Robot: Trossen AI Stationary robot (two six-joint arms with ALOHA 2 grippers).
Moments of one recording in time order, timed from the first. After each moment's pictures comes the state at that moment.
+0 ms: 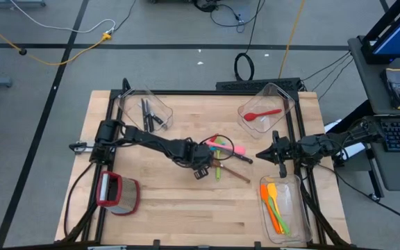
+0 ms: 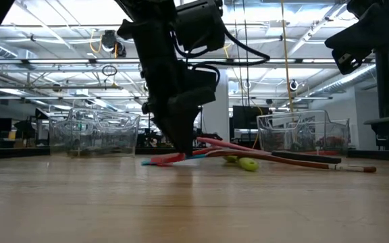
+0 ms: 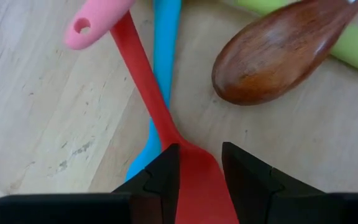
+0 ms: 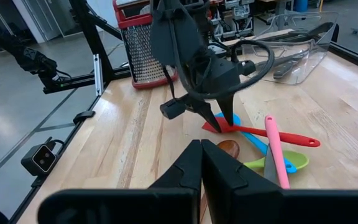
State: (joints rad) left arm -0.09 2.03 1.39 -0.61 -0.26 -0.48; right arm 0.29 0.33 0.28 -0.16 0.20 0.29
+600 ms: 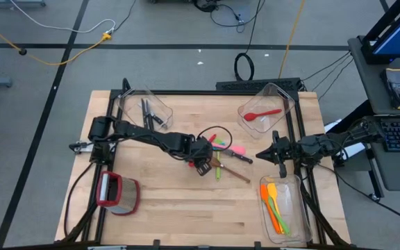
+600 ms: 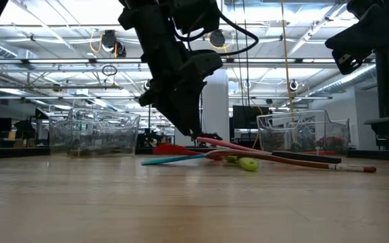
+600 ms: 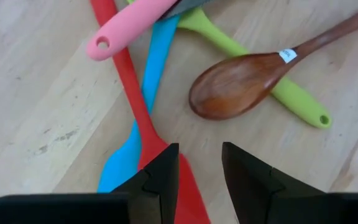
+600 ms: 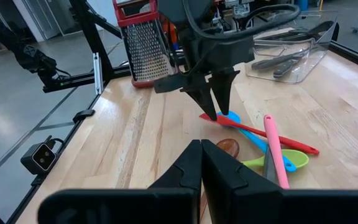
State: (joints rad) left arm -0.05 1.94 1.39 -0.60 -0.12 -0.64; right arm 0.29 0.33 0.28 -0.17 0.20 0.29
